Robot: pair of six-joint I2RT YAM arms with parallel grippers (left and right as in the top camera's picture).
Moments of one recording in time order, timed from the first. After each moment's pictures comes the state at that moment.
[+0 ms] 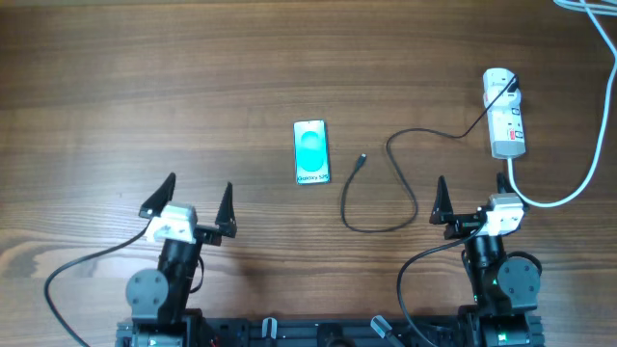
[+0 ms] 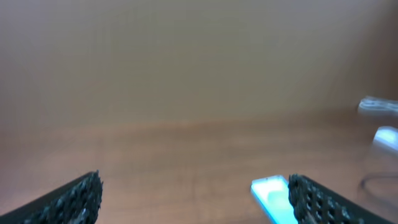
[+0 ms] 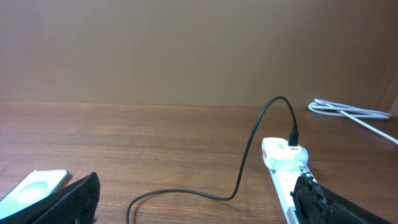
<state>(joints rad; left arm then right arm) -0.02 0.01 0.01 0.09 0.18 -0.04 0.06 0.02 0.01 0.00 0.01 -0.01</state>
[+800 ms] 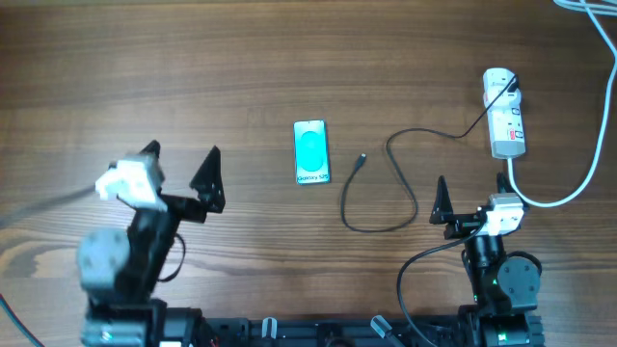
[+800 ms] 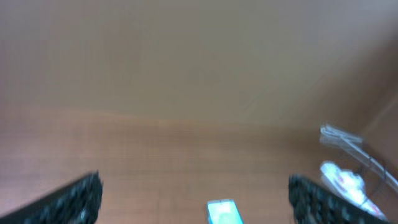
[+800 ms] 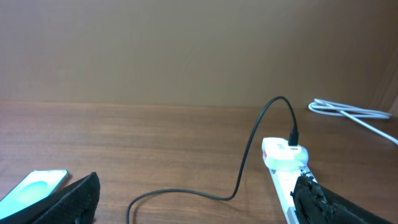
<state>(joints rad) -0.02 0.49 0.63 -0.27 0.21 -0.23 0.07 0.02 0.01 0.00 0.01 -0.01</state>
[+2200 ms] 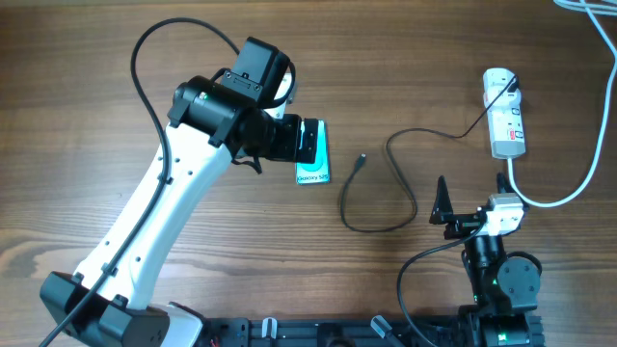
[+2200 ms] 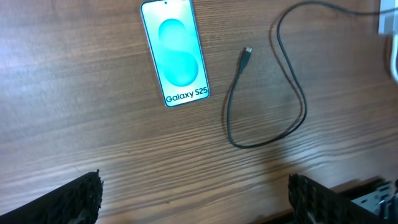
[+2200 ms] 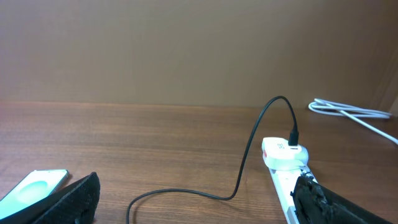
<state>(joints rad) -0.48 1.59 1.62 -1.26 0.16 -0.36 0.06 0.02 0.01 0.00 0.01 -0.01</state>
